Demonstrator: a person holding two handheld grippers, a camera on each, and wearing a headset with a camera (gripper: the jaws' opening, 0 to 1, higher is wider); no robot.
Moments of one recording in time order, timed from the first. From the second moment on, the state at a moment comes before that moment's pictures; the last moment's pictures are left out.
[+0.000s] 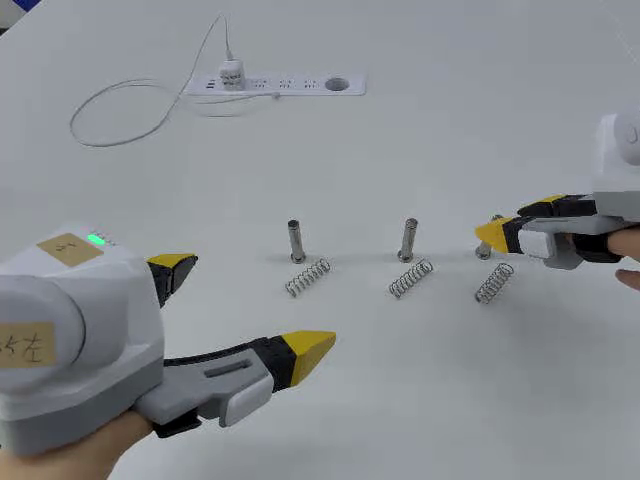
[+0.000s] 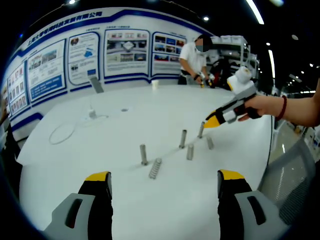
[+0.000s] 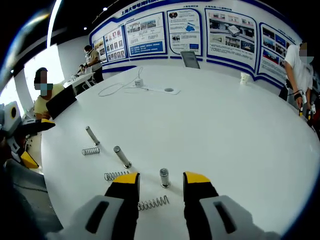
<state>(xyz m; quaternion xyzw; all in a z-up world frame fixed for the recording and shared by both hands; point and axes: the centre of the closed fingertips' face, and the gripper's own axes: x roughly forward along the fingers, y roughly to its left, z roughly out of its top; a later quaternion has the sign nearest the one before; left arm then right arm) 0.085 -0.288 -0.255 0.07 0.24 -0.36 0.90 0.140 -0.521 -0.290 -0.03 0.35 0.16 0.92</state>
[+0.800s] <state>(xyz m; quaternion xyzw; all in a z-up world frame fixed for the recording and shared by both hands) 0.085 -0.287 -0.252 0.07 0.24 -0.36 0.90 0.114 -0.509 -0.258 0.00 0.31 0.19 0.93</state>
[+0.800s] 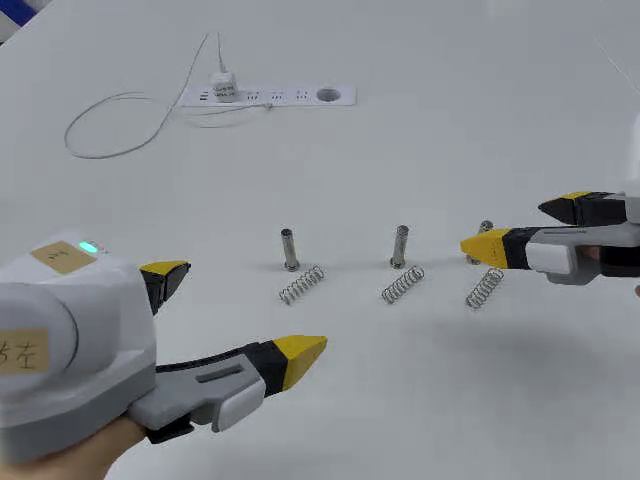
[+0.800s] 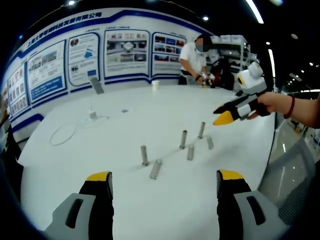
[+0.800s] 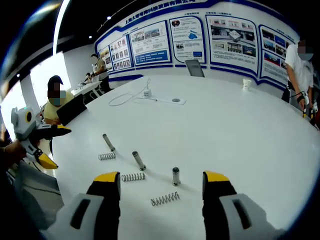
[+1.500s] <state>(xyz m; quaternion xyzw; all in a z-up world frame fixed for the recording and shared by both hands) 0.092 -0.283 -0.260 0.07 0.26 -0.35 0.90 0.084 -0.489 -0.246 0.00 0.27 0.23 0.93</state>
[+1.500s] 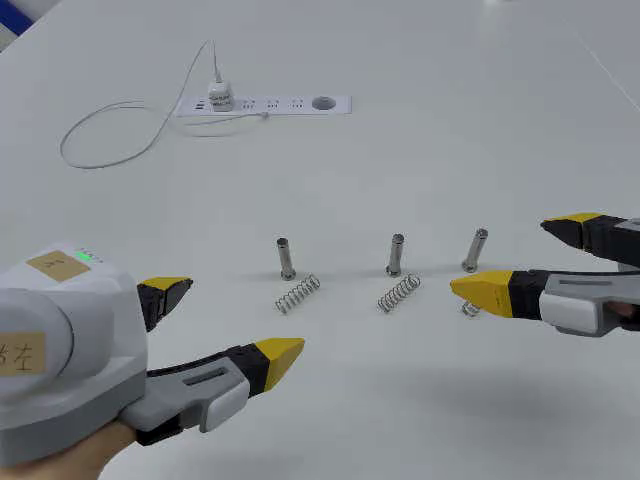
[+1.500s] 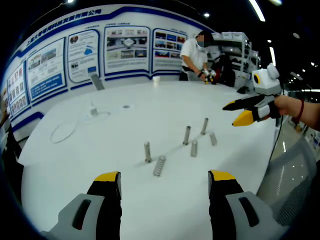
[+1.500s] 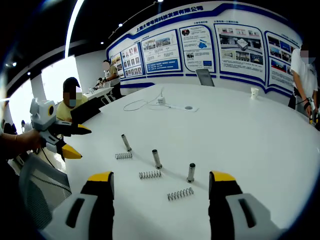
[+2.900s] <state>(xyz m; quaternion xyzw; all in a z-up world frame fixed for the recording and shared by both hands) 0.138 -0.311 -0.332 0.13 0.31 -0.41 0.85 0.061 -0.494 -0.262 -0.02 0.25 0.25 0.94</state>
